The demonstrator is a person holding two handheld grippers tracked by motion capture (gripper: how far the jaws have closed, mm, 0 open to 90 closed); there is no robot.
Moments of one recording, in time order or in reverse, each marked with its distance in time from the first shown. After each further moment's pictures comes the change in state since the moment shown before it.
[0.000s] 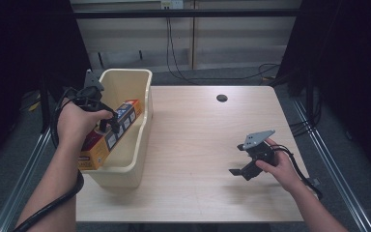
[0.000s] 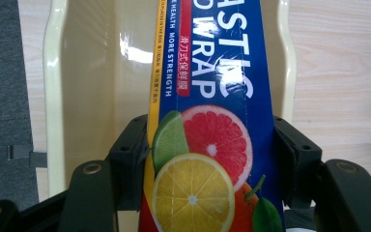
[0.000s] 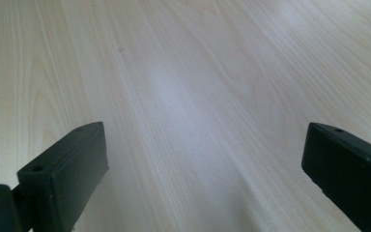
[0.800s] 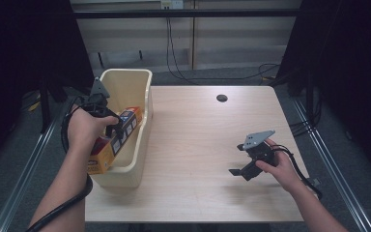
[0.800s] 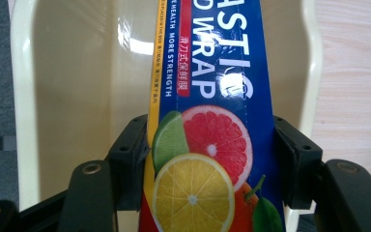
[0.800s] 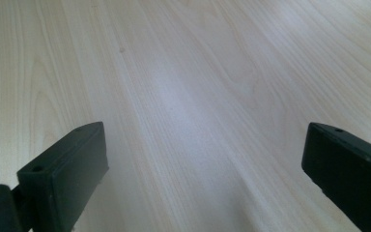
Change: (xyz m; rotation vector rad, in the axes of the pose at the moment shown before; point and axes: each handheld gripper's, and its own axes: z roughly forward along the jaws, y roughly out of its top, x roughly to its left) left arm -0.005 -0.002 0.025 0.042 0.035 -0.037; right arm 0.002 0.001 -0.001 0.000 -0.004 -0.002
